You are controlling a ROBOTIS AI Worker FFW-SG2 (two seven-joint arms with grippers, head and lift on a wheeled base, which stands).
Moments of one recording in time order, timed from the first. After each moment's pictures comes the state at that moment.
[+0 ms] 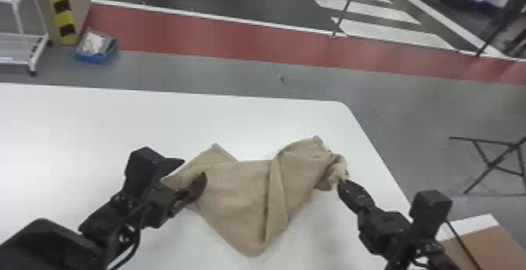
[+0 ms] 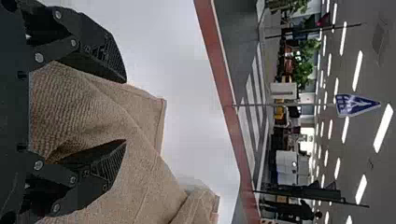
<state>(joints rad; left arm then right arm) -0.05 0.17 -0.52 -1.61 0.09 0.34 -0.17 0.55 -0.03 -0.46 -2.12 -0.14 0.35 0.41</state>
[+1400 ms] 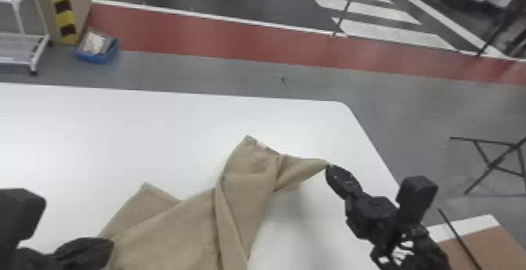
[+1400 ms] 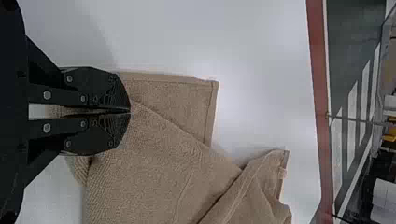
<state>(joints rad) 0.36 0.30 -0.15 -2.32 0.06 1.08 -0.43 0.49 -0.03 -0.41 -2.11 -0.13 0.34 0.41</state>
